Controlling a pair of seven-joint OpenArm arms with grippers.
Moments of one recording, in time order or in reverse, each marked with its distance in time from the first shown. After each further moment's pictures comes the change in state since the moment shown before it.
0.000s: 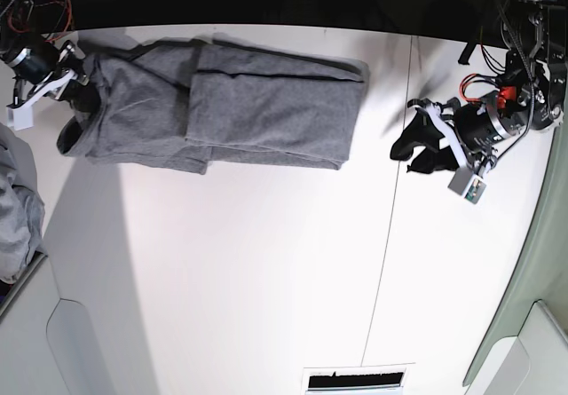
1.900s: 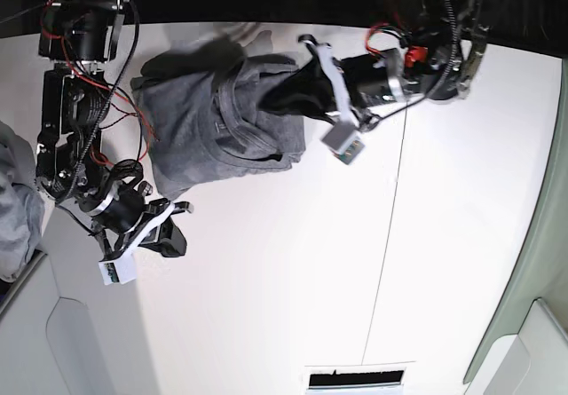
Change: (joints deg) left arm 1.4 11.0 21.1 5.3 -4.6 -1.7 1.8; right arm 29.0 -11.8 -23.1 -3.3 -27.0 -2.7 11.2
